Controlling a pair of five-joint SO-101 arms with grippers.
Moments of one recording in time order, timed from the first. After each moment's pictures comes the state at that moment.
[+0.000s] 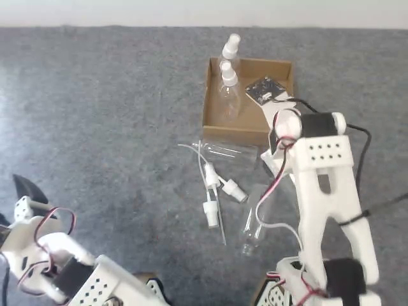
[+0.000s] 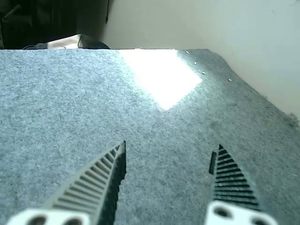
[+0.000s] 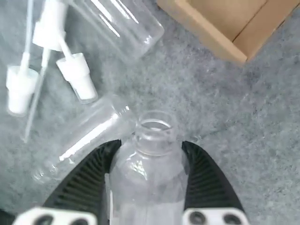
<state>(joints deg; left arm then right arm) -61.7 -103.5 92.5 44.5 20.1 -10.5 -19.1 16.6 88.8 24.8</state>
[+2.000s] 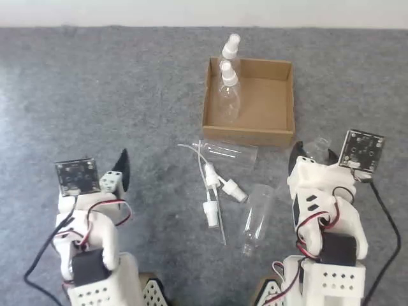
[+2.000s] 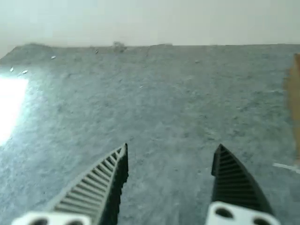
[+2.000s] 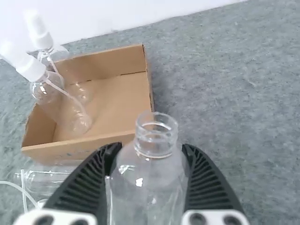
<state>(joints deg) -20.2 -103.5 86.6 54.3 -2.5 1.5 -80.6 66.7 51.7 -12.0</state>
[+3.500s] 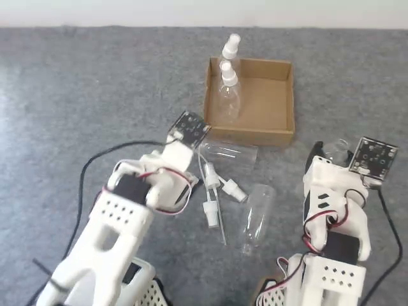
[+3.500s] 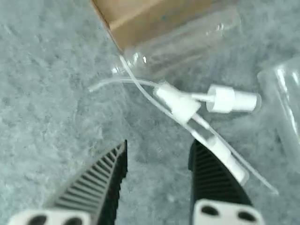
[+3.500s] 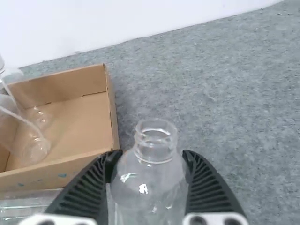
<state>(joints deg) 17.0 -41.6 54.5 63.3 -8.6 10.4 -80.6 72.5 43.3 -7.2</state>
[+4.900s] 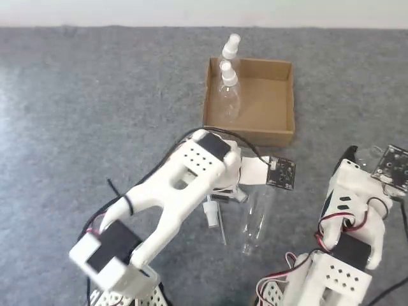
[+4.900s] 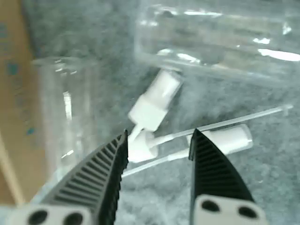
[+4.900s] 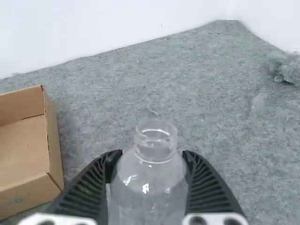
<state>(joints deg) 33.4 2.9 21.1 71.4 -55.8 23.3 -80.6 73.8 39.3 -1.8</state>
